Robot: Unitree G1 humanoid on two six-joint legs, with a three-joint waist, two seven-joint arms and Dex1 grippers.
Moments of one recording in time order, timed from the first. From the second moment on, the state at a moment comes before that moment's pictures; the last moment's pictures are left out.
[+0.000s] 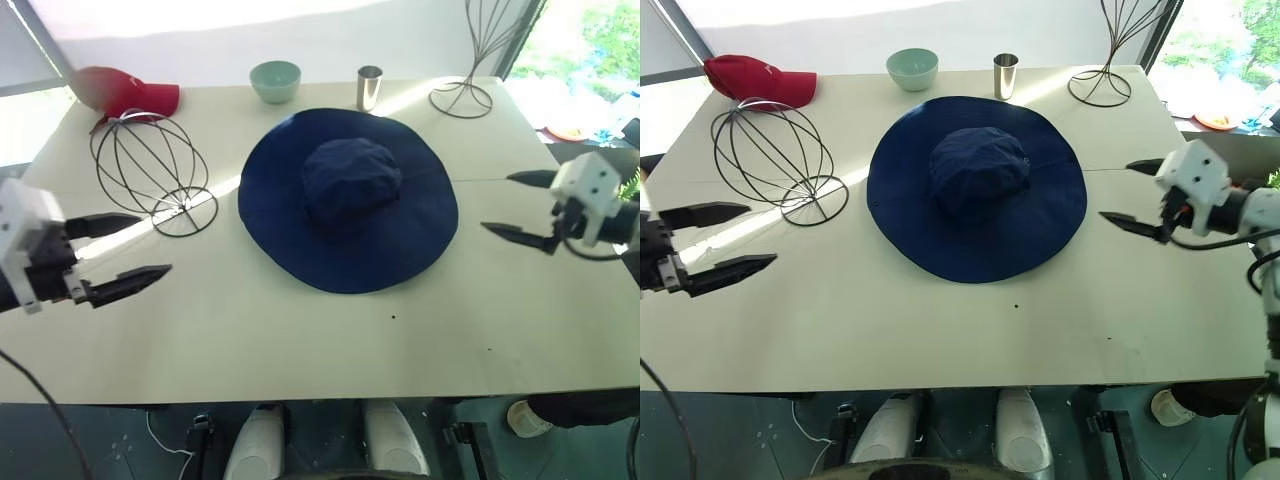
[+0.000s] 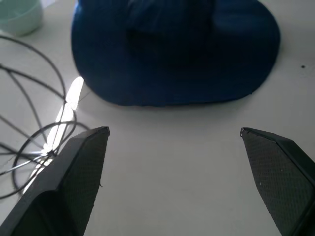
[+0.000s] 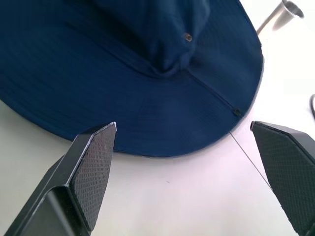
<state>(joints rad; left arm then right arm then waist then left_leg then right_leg) 0.00 1.09 0.57 -0.42 -0.75 0.64 -1.09 -0.32 -0.97 -0.21 0.02 0.25 0.12 1.06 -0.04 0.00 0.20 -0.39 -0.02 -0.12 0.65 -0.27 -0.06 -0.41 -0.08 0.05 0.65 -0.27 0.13</state>
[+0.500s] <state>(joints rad) -0.29 1.06 0.25 -0.32 -0.71 0.60 -1.17 0.02 -0.85 -0.04 -0.22 -0.28 -0.16 0.66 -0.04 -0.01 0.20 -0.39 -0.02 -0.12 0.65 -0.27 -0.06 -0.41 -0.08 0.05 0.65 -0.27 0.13</state>
